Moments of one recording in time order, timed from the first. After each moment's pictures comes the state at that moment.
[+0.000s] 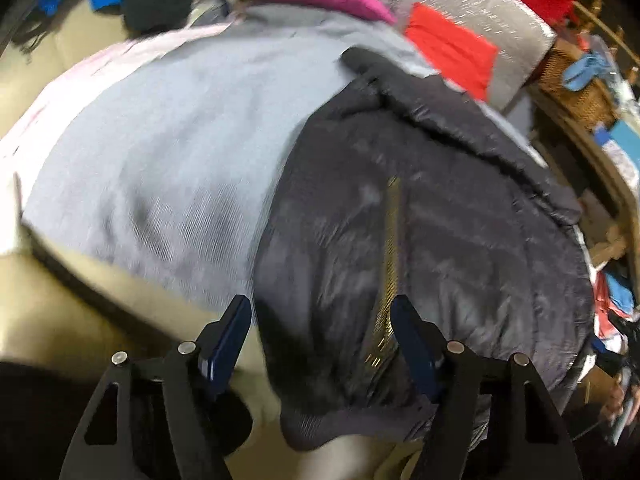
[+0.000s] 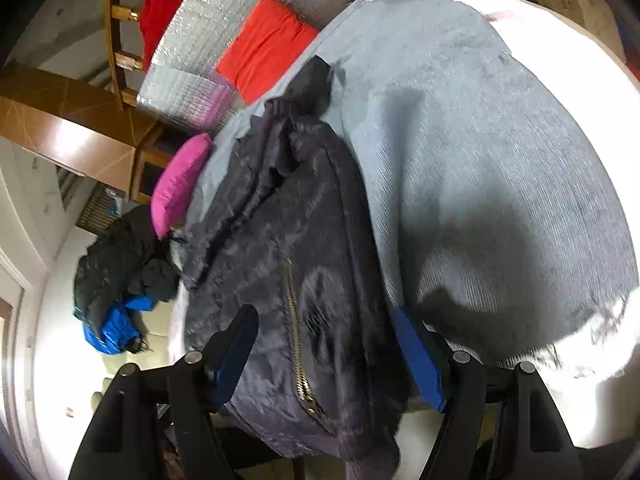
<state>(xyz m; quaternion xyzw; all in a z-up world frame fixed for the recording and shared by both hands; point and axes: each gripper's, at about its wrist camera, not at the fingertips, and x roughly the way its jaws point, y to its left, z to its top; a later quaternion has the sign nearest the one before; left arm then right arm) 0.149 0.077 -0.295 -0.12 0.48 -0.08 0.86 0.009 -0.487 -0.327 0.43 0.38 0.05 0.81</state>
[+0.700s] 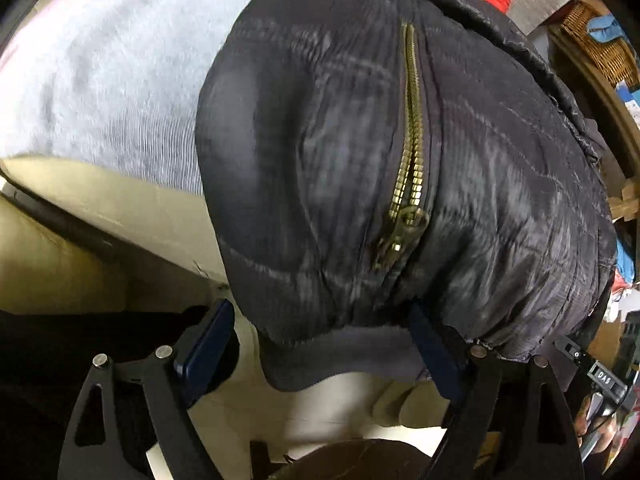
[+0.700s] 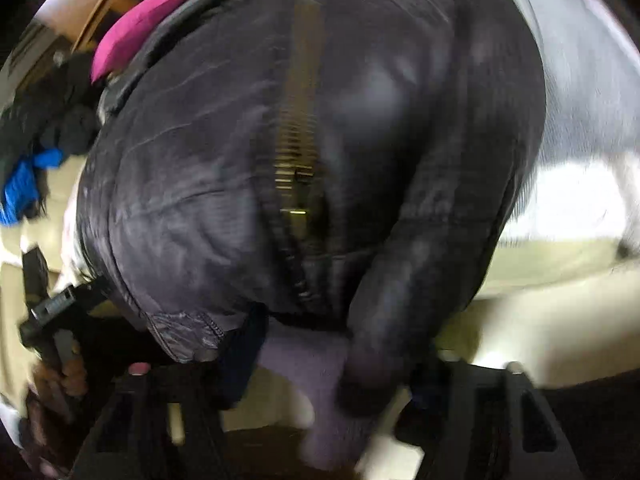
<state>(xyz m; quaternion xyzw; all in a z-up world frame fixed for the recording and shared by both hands) 0.144 0.058 -0.352 -0.11 0.61 -0.11 0.78 0.005 -0.342 -0.379 0.21 0.55 0.03 0.81</state>
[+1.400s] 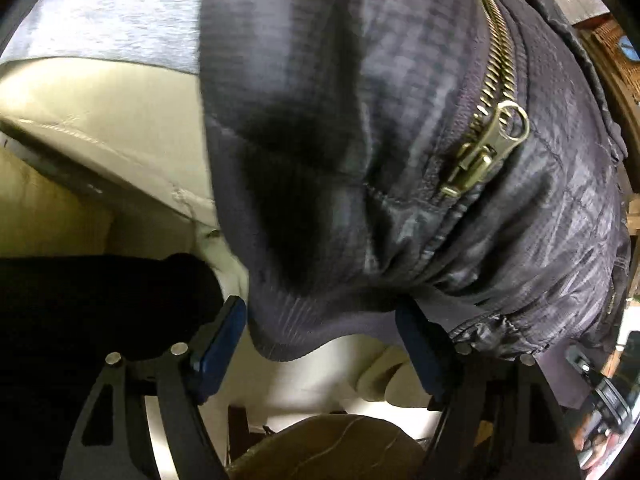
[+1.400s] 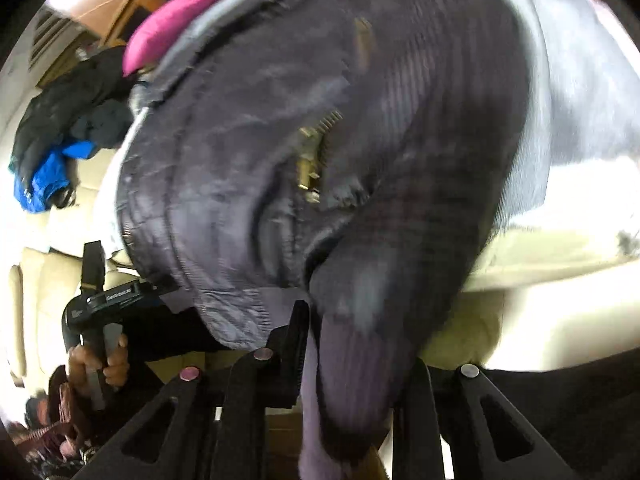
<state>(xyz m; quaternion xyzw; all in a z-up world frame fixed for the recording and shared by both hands) 0.110 0.068 -0.405 -0.14 0.66 -0.10 0.73 -0.010 -0.337 -0.374 0.26 0.56 0.08 0.79</state>
